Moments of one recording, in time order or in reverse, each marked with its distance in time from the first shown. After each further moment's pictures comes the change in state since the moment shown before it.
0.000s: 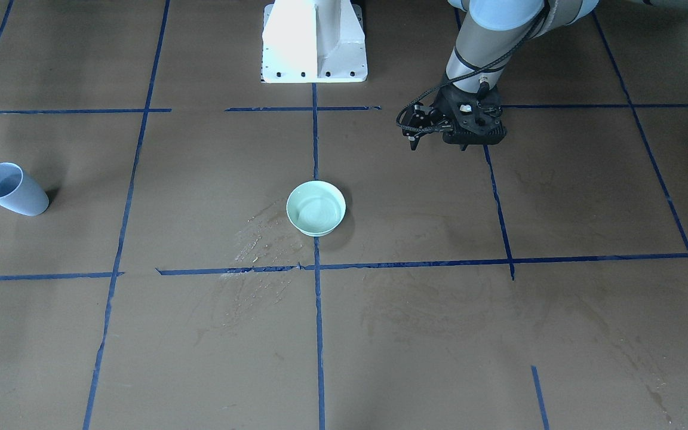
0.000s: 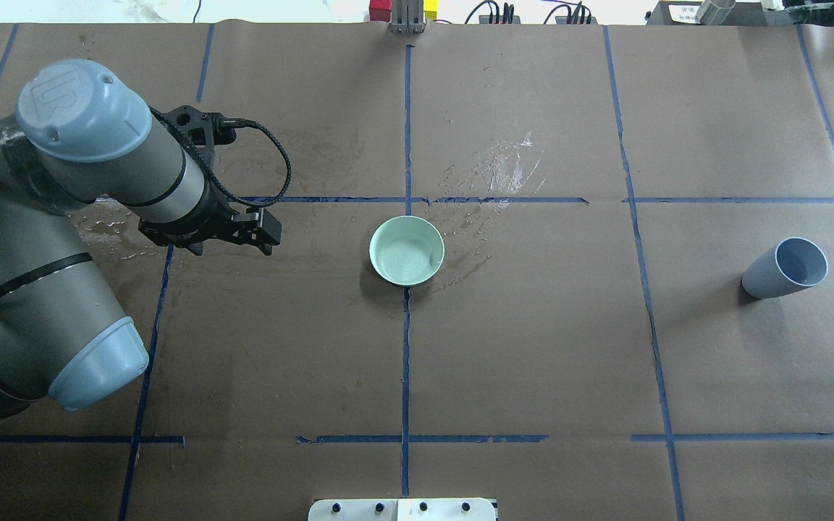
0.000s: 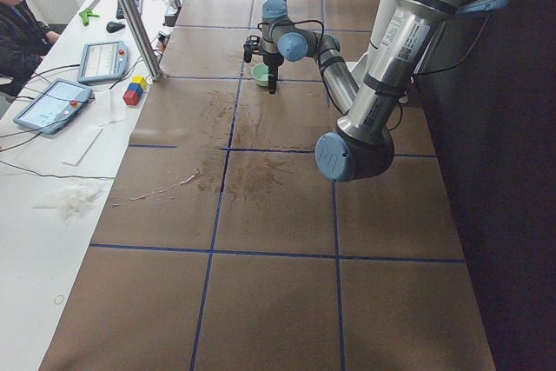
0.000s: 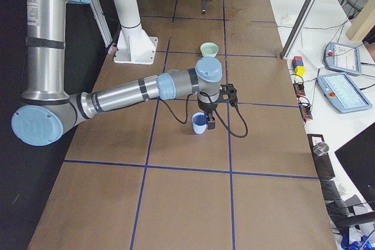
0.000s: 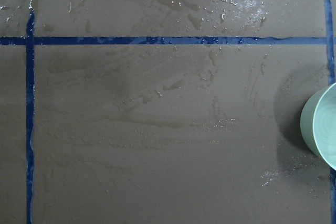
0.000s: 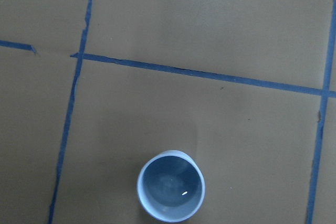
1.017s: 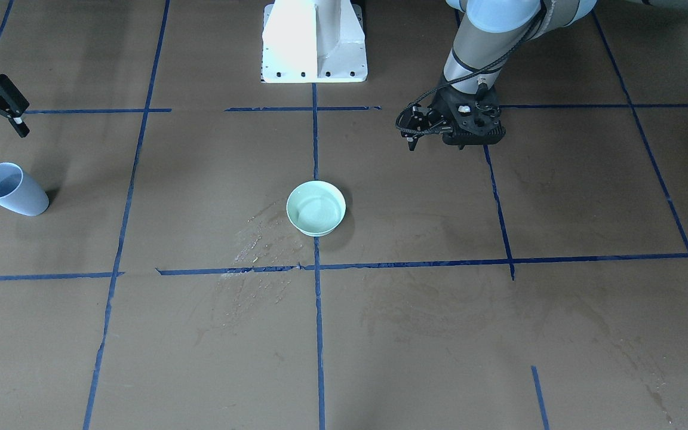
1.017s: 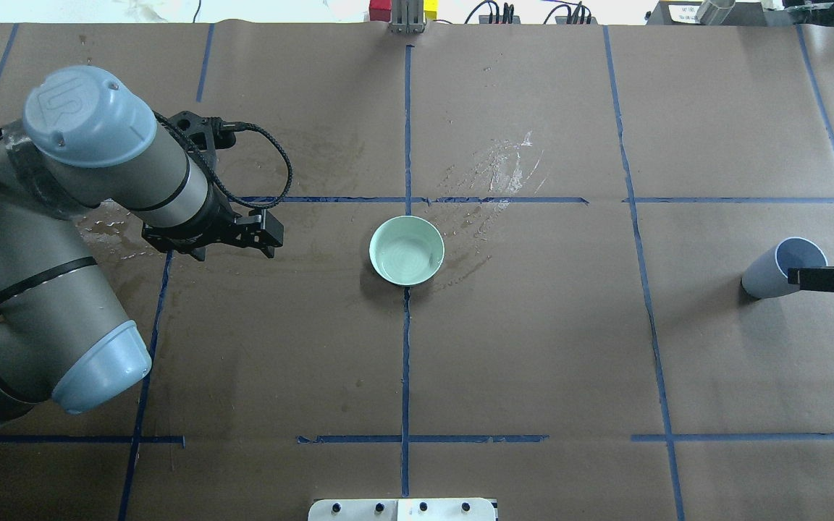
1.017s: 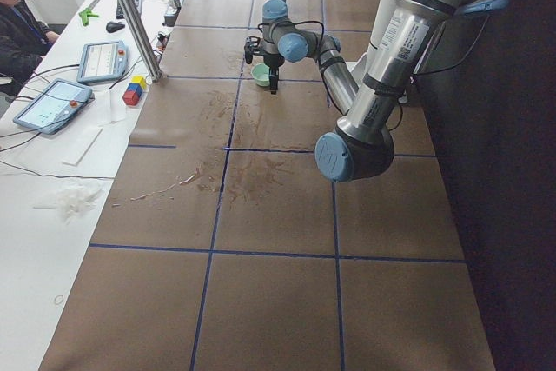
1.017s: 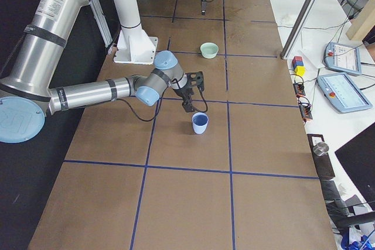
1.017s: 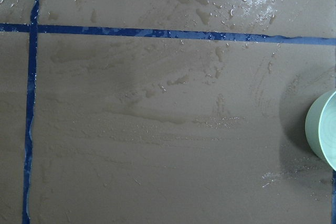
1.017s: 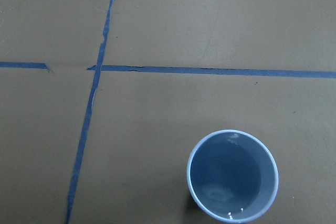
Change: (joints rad) left arm 0.007 0.000 0.004 -0.005 0.000 -0.039; right arm -0.474 -0.347 0.023 0.818 -0.529 0.663
